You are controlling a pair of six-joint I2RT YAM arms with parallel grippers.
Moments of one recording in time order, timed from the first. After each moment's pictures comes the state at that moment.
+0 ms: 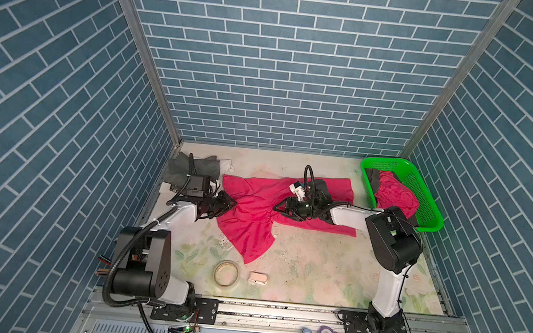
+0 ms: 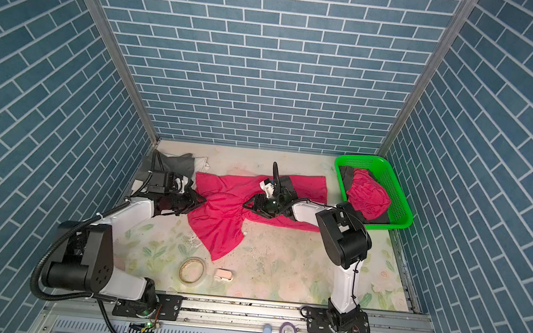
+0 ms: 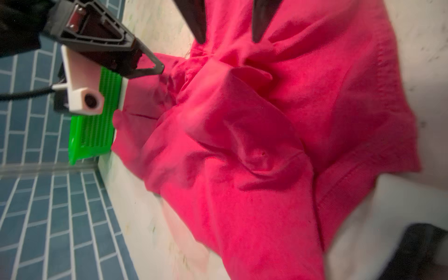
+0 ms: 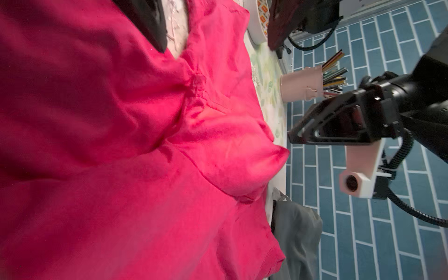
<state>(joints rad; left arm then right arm) -0.03 1.44 0.81 -0.27 0.51 -0.65 0.60 1.92 1.12 0.05 -0.74 0.72</state>
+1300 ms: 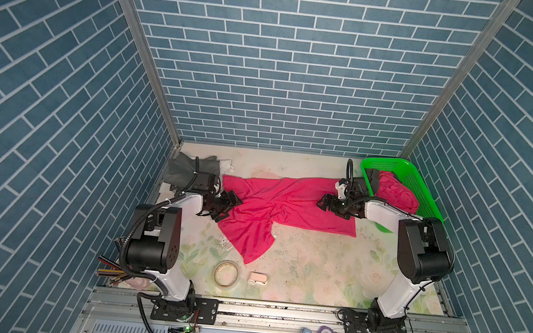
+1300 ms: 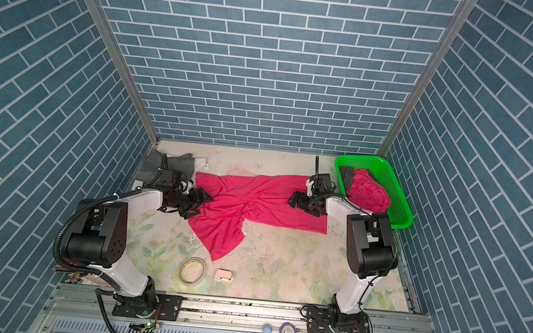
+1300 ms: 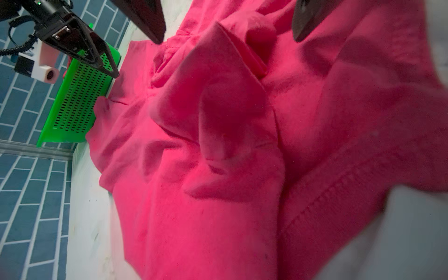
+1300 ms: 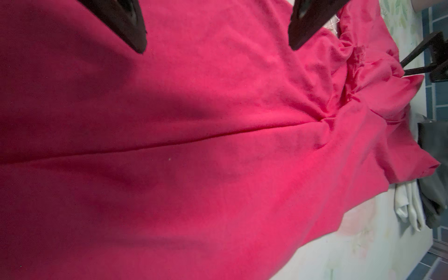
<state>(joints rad) -0.03 1.66 0.88 -0.28 0.55 -0.75 0.28 1.77 1.06 -0.26 -0.37 0.39</state>
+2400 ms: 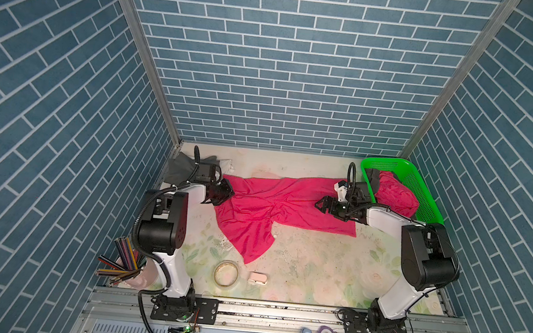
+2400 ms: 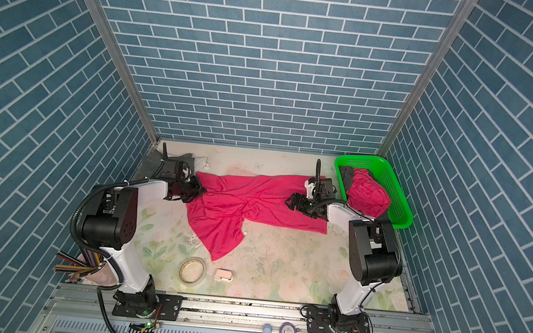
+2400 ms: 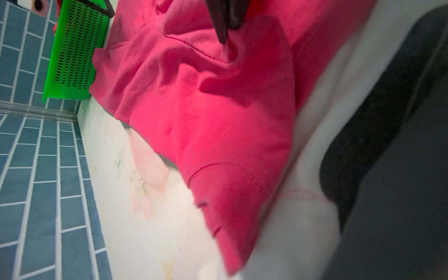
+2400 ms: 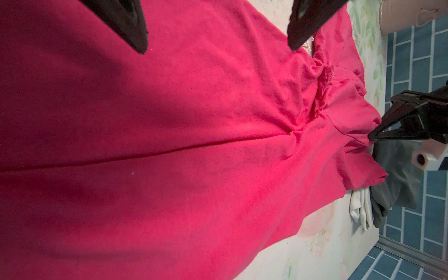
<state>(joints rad) -0.01 1.83 1.07 -0.16 0.44 -0.73 0.27 1.72 0.96 -0.15 -0.47 0.42</state>
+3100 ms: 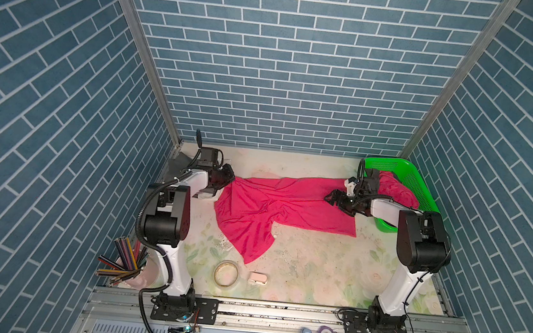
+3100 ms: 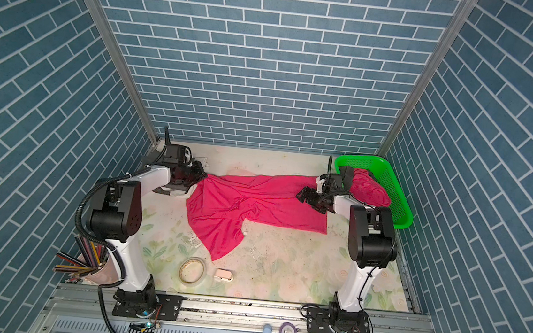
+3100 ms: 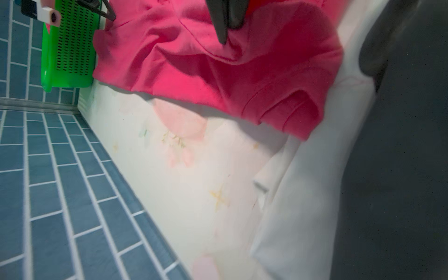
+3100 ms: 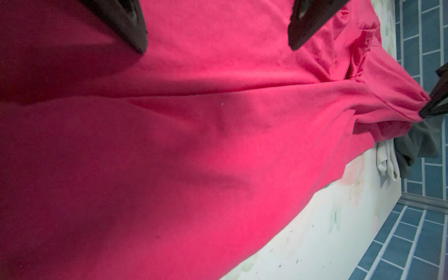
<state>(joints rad) -0.02 1.93 1.33 -0.25 0.39 -0.66 0.14 1.89 1.10 -0.16 -0.47 0.42</state>
